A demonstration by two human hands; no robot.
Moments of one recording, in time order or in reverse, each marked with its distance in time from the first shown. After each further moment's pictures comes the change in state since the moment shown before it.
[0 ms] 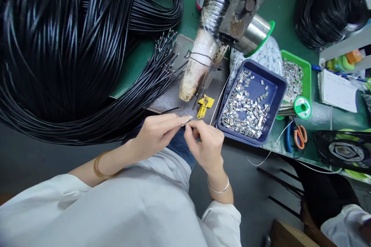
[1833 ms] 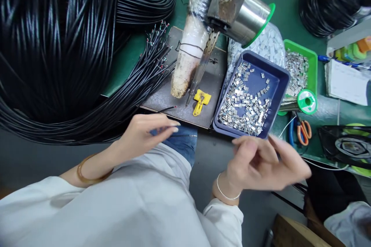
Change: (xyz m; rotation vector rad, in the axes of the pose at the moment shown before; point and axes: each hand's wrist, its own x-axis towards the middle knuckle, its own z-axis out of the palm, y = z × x) left_hand -0.003 0.008 -0.018 -0.074 -0.191 -0.288; right_hand -0.021 0.041 -0.047 -0.047 0.710 0.209
